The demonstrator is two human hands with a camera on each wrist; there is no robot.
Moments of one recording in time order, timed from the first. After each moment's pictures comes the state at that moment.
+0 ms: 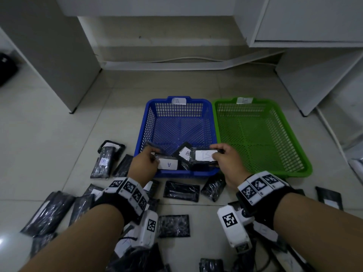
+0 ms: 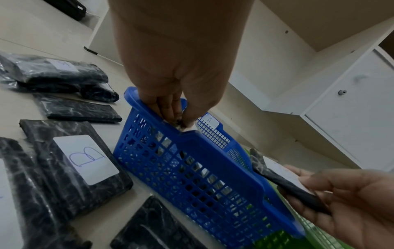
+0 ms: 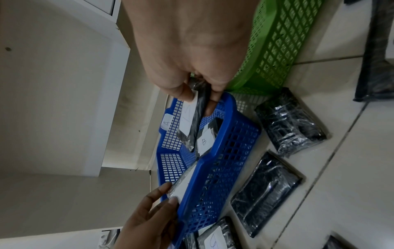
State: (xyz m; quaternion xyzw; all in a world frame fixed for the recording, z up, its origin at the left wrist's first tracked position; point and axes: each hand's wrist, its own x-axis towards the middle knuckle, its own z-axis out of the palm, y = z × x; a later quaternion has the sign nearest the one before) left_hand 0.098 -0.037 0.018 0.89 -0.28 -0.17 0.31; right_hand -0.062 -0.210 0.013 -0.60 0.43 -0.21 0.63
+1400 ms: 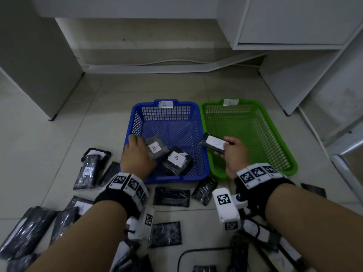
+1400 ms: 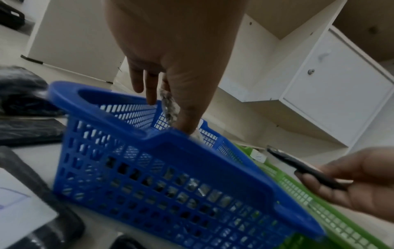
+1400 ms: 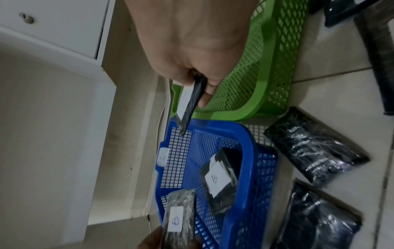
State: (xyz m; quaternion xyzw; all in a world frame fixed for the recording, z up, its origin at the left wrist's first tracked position) left_hand 0.116 -0.074 0.016 0.92 -0.36 -0.03 0.14; right_hand -0.064 -0.262 0.013 -0.49 0.54 -0.33 0.60
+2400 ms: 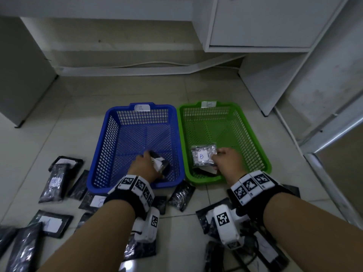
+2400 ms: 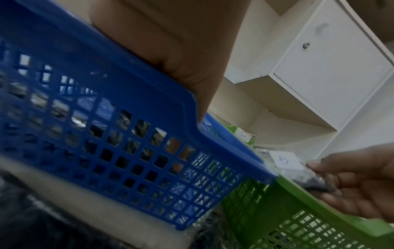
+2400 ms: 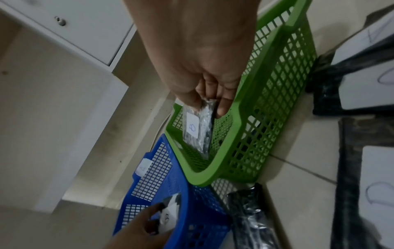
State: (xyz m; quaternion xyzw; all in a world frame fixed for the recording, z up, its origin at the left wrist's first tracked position) left_hand 0.078 -0.146 -0.034 0.91 -0.33 -0.24 0.10; right_hand -0.125 -0.291 0.011 -0.67 0.55 -0.18 0.46
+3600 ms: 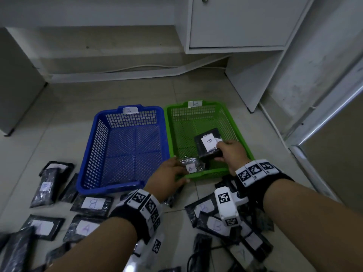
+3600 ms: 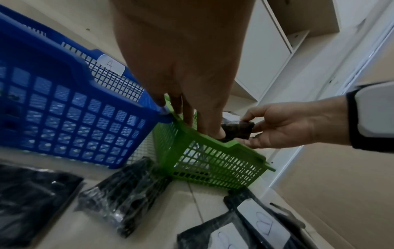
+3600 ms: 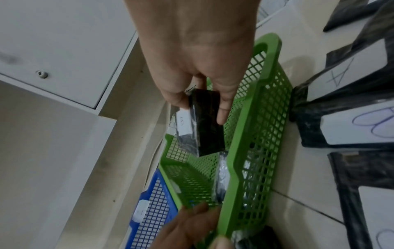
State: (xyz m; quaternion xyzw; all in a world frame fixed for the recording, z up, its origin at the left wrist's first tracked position) left_hand -0.018 -0.155 -0.003 0.75 -0.61 -0.18 0.19; right_hand -0.165 -0.319 0.032 -0.54 0.55 -0.25 0.59
